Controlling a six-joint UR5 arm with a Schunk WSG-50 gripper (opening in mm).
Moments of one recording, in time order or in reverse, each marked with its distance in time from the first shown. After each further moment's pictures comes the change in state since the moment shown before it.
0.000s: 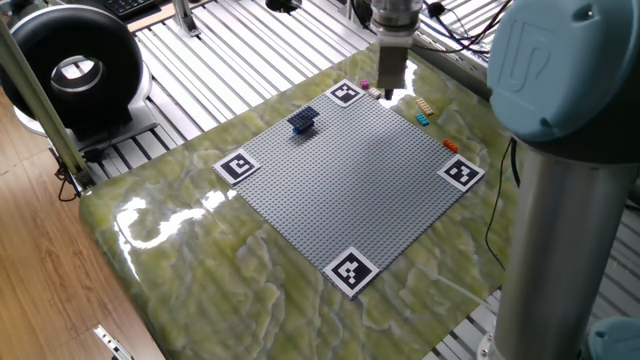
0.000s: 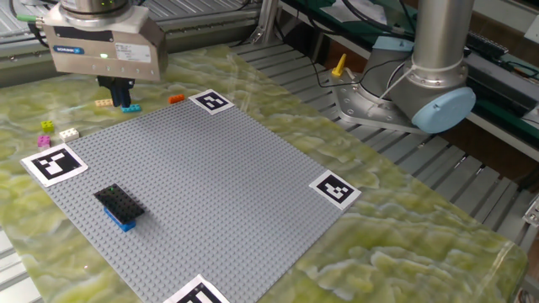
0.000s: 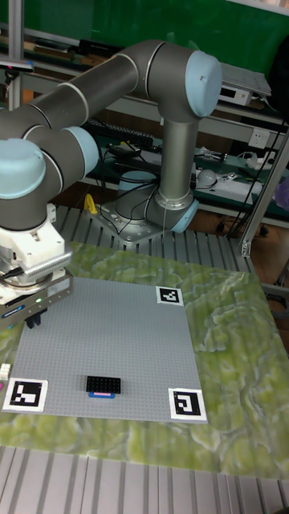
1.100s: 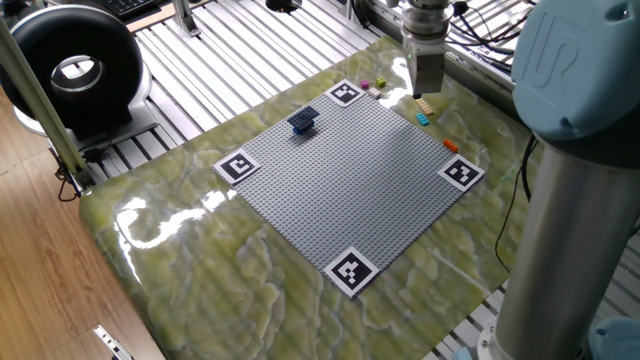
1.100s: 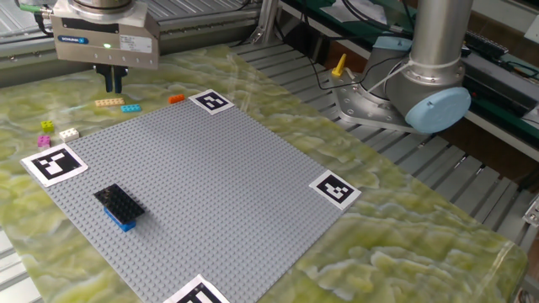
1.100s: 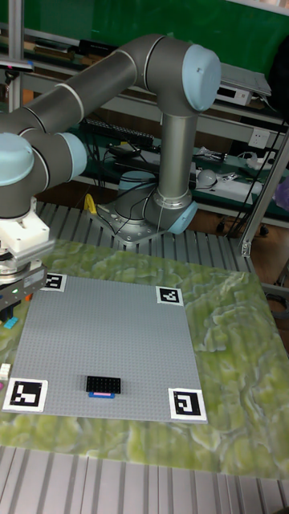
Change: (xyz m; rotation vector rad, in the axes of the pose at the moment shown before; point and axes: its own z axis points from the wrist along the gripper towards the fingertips) arm 0.048 -0.028 0.012 0.094 0.022 -0.078
